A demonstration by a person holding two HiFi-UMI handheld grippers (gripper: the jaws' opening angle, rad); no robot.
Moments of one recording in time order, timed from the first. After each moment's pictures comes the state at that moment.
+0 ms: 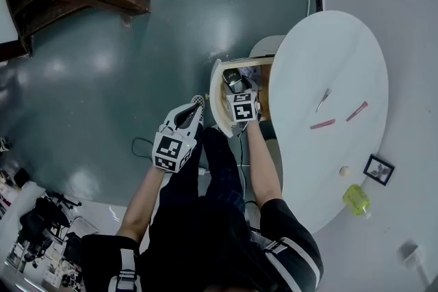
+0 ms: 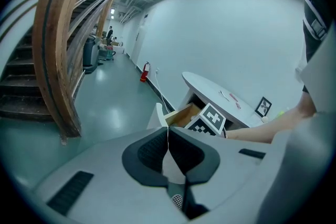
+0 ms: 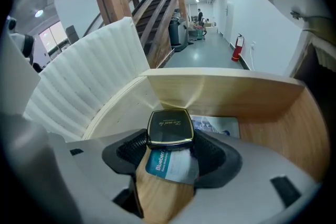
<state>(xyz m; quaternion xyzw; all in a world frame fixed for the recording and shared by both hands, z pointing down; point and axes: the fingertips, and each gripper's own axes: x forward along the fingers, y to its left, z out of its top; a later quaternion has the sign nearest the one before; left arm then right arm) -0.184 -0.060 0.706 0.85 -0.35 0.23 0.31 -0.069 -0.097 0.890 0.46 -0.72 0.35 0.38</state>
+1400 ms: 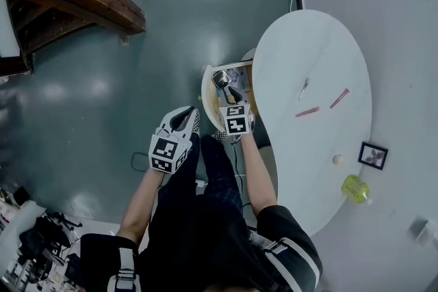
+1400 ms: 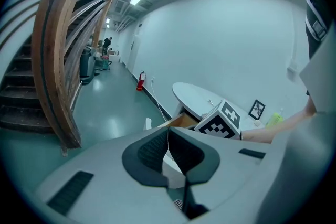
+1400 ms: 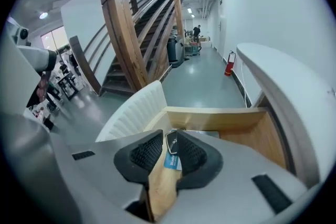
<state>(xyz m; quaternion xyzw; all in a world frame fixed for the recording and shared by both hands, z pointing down) -0.181 -0.039 0.641 0.87 -0.35 0.21 0.27 -0.073 -0.072 0.782 0.51 -0.73 0.32 0.34</state>
